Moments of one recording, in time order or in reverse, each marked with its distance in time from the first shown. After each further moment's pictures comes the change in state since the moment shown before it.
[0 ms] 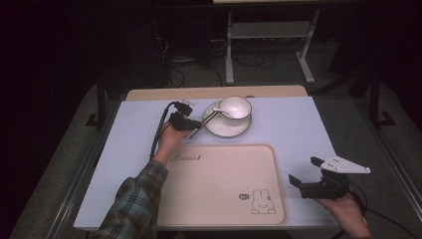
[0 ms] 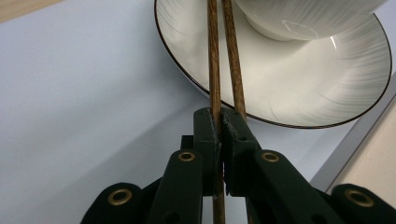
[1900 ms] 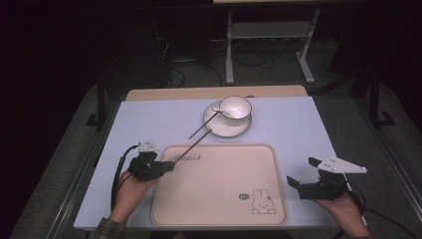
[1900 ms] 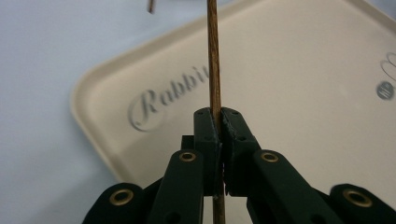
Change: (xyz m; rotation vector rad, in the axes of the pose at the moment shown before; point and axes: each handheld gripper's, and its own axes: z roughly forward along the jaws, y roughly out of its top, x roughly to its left) left arm -0.068 -0.130 -0.130 -0.035 -0.032 -0.020; right arm 0.003 0.000 0.003 0.019 0.014 -0.018
